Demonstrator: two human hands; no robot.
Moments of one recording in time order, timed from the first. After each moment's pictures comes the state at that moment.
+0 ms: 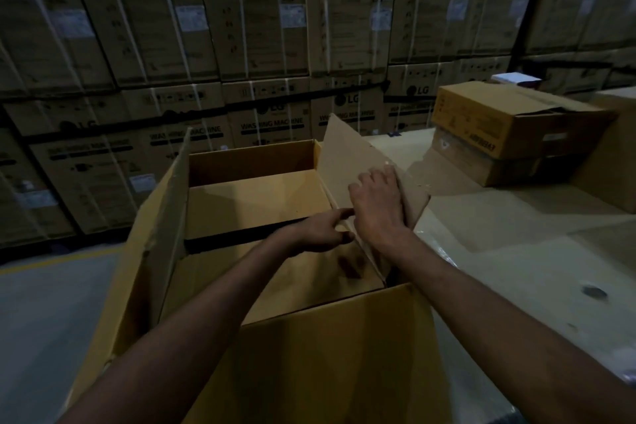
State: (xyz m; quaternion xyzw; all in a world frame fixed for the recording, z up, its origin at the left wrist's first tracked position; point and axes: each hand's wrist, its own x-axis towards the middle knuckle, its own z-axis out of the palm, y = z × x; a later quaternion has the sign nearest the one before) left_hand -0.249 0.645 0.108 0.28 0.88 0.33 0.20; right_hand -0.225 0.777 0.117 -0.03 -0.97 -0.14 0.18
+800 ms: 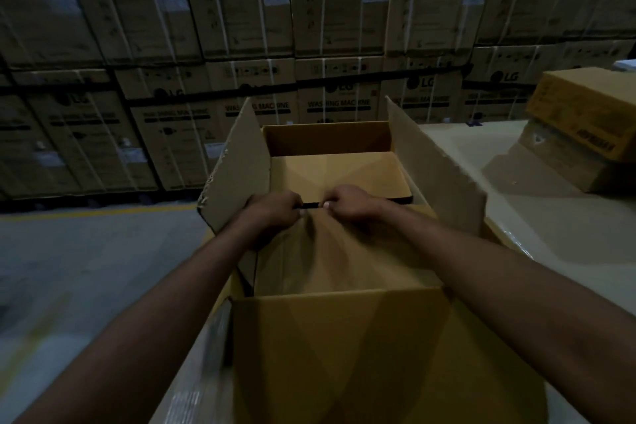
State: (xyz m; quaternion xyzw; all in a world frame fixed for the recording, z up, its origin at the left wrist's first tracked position) left_hand -0.284 0.426 0.087 0.10 0.98 0.11 0.09; right_hand -0.306 0.618 0.079 0.16 -0.94 0.25 -0.13
